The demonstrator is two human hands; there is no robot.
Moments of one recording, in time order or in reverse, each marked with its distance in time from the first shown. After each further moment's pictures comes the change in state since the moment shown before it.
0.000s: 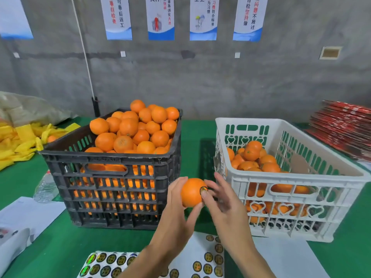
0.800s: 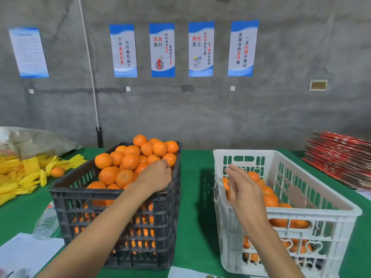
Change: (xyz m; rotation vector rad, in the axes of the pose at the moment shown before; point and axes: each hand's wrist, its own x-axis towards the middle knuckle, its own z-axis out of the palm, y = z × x) left_hand 0.185 0.045 -0.088 0.709 -0.239 -0.271; right_hand 0.104 -0.049 -0.048 -0.766 0.246 -0.413
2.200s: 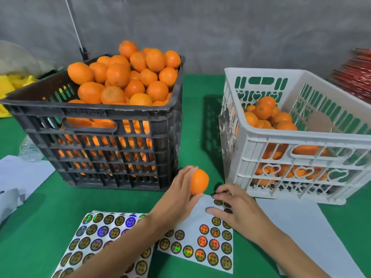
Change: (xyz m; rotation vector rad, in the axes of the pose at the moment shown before) left_hand -0.141 -0.063 0.233 -0.273 -0.069 0.386; right_hand -0.176 0.064 0.051 -0.015 -0.882 -0.030
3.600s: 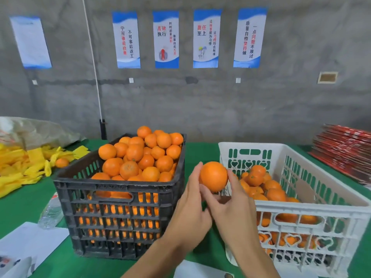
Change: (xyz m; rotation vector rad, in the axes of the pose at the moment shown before) left_hand 0.074 0.119 -0.118 -0.427 0.279 -0.022; right_hand 0.046 -0.134 -0.136 0.388 0.788 0.180
